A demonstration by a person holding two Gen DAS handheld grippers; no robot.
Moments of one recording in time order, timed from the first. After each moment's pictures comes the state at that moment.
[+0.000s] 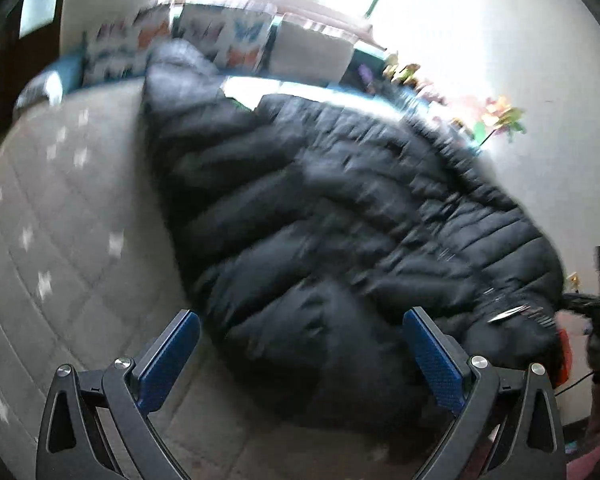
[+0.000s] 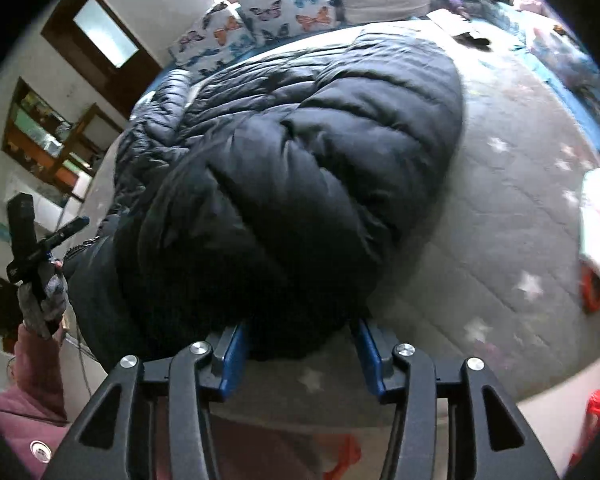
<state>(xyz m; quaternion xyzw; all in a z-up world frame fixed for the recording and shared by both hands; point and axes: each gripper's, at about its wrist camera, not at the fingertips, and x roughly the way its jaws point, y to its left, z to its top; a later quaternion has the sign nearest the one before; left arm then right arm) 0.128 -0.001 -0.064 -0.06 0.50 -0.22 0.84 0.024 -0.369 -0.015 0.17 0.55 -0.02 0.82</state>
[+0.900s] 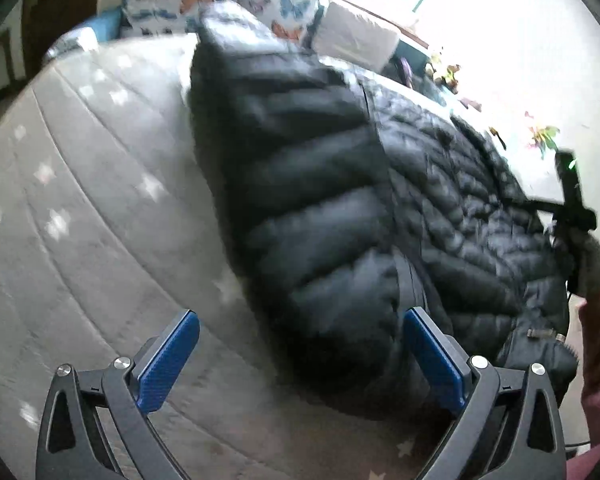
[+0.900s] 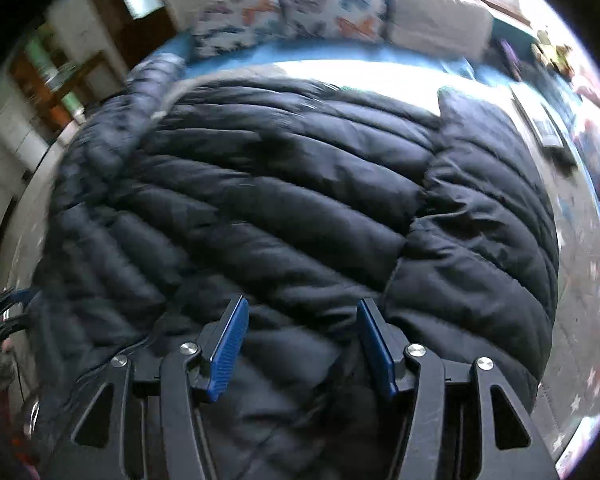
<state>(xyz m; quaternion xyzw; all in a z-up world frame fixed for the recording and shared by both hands) 0.138 0.032 -0.082 -0.09 0.51 -0.16 0.84 0.217 -0.410 -0.093 0.05 0.57 -0.01 0.82</state>
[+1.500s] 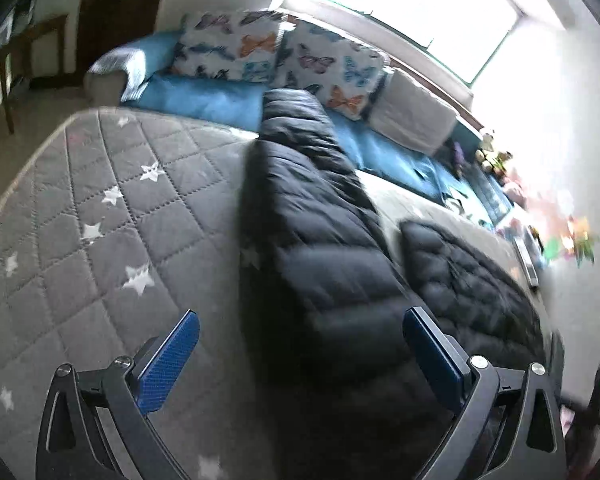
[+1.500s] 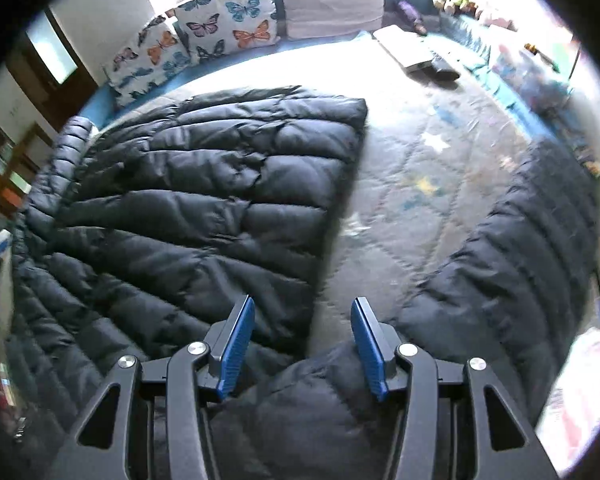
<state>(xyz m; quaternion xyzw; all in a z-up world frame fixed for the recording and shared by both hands) 0.350 0.099 -0.054 -0.19 0.46 -0.06 0.86 0.133 -0.486 -0.080 0.14 0.54 -0.09 0.82</state>
